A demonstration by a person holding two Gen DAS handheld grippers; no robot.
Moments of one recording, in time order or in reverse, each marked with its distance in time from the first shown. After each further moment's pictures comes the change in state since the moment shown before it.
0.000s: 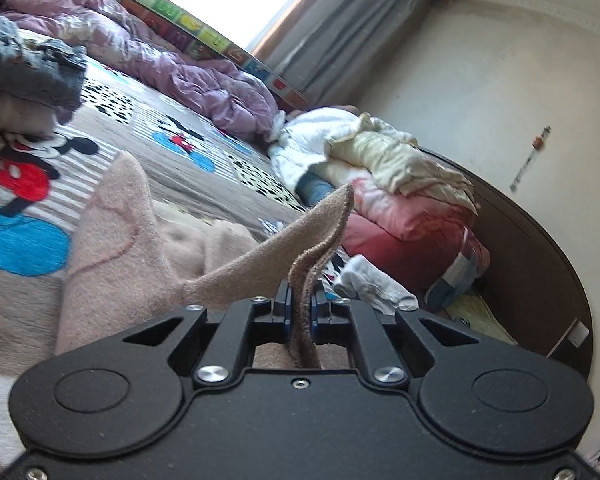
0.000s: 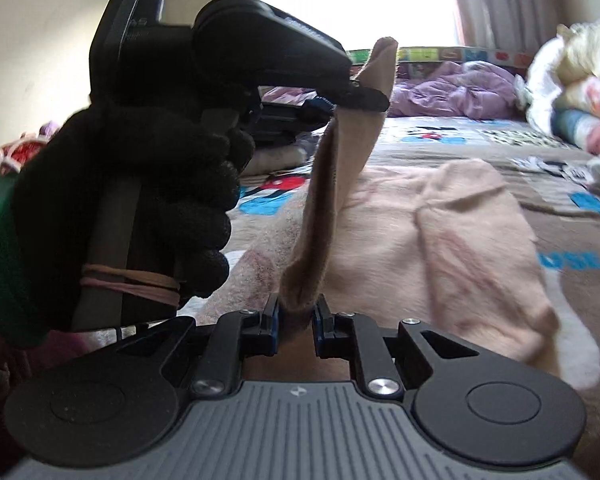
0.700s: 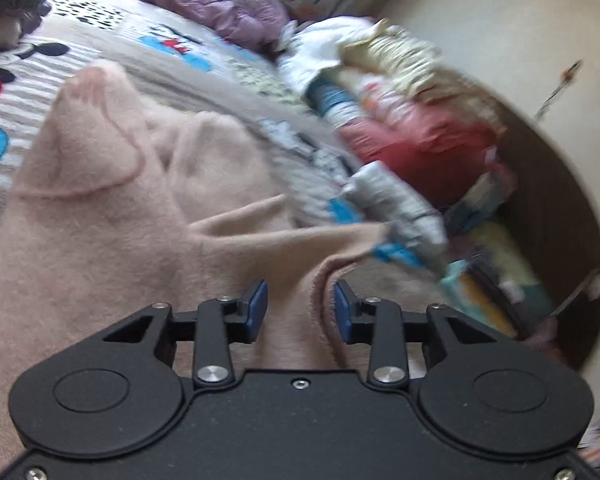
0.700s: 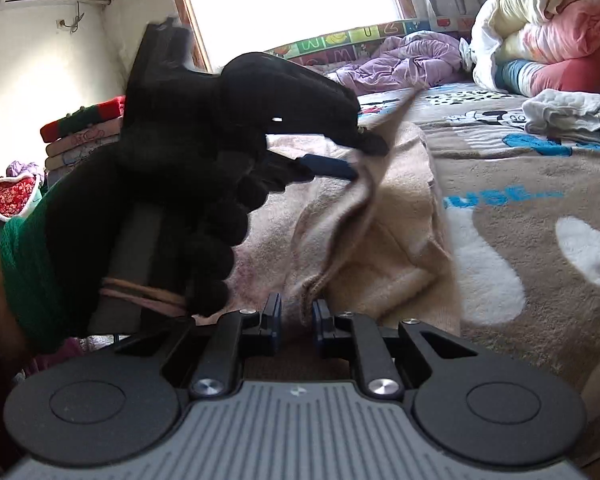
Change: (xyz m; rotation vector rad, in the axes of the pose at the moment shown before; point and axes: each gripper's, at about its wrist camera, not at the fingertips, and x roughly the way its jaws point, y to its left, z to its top) left arm 0.043 -0.001 -0.018 0.006 0.156 0.071; right arm -0.013 -0.064 -0.018 0.149 0.009 -0.050
